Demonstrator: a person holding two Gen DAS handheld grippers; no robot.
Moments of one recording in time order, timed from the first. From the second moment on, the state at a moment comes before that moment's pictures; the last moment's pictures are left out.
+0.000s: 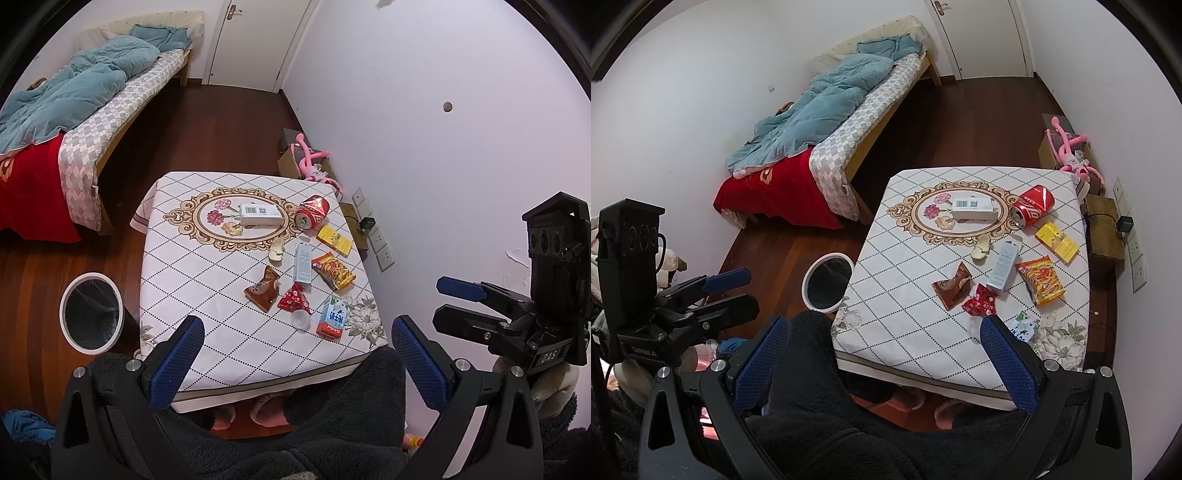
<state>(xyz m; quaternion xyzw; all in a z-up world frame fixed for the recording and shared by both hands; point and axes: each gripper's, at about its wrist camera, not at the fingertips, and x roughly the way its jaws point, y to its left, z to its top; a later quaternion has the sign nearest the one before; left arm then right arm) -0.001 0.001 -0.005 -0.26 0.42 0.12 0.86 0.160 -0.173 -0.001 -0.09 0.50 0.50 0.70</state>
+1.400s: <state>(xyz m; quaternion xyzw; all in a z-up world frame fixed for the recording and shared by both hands) 0.000 0.002 -0.006 -0.26 0.42 0.11 0.86 0.158 -0.169 -0.003 -0.09 0.50 0.50 0.70</state>
